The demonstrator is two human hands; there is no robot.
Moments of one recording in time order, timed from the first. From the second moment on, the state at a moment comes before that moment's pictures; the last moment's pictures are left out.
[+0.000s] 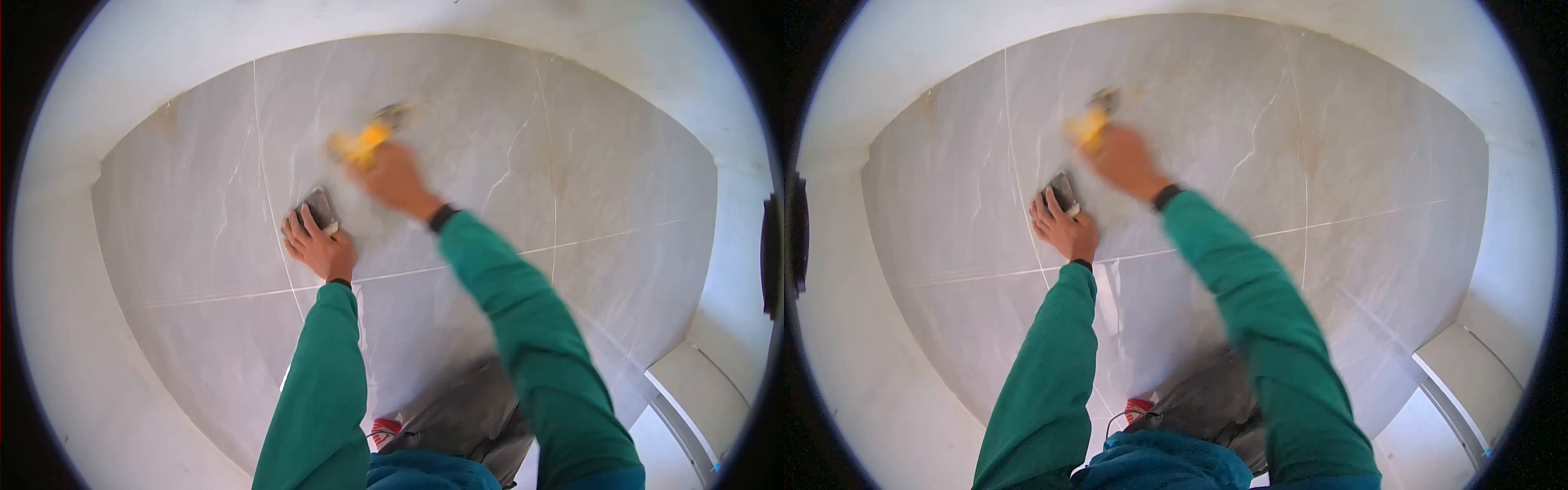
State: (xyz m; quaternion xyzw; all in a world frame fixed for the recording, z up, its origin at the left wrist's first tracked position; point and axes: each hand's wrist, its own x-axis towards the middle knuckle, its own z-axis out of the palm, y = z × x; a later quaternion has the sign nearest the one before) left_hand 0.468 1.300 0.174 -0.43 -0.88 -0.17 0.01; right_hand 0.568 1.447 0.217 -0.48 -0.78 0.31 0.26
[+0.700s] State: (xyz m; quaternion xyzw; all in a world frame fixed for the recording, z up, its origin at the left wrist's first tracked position) left_hand 0.457 1.296 0.169 -0.43 -0.89 -0.15 -0.04; right_hand 0.370 1.541 0.196 -0.49 -0.57 0.35 0.55
